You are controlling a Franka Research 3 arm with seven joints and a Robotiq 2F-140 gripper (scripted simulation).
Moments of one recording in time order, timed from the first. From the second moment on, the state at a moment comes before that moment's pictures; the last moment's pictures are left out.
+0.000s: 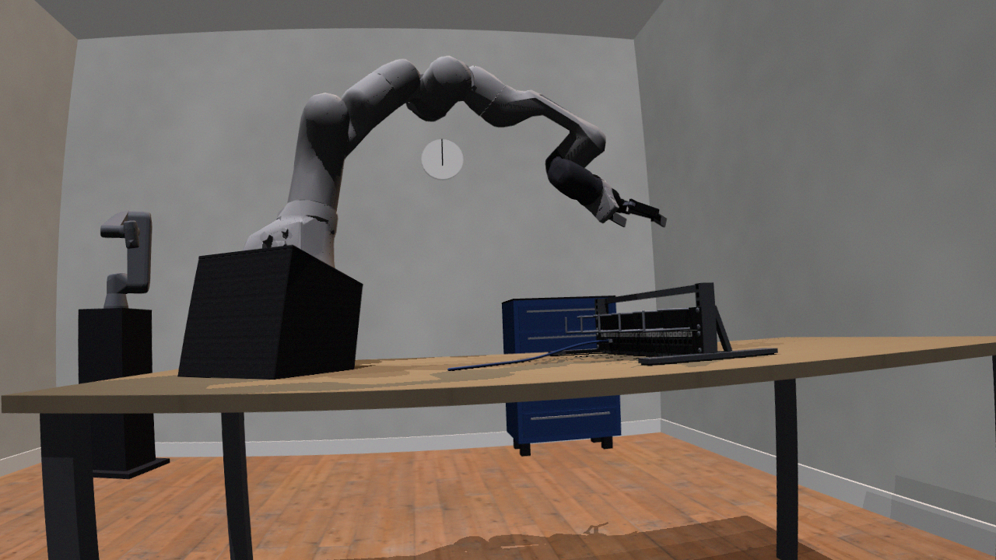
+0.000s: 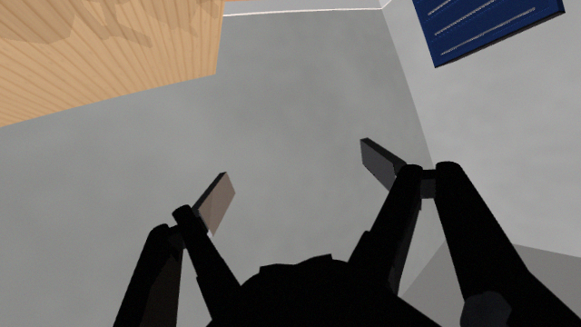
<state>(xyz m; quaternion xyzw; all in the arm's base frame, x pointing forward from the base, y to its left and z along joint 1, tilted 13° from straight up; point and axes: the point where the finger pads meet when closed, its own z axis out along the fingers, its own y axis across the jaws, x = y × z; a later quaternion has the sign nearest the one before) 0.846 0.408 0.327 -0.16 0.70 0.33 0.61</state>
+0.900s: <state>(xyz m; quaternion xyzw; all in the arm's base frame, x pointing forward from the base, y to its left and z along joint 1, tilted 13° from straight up) 0.824 0.394 0.307 -0.19 0.72 0.32 0.59</state>
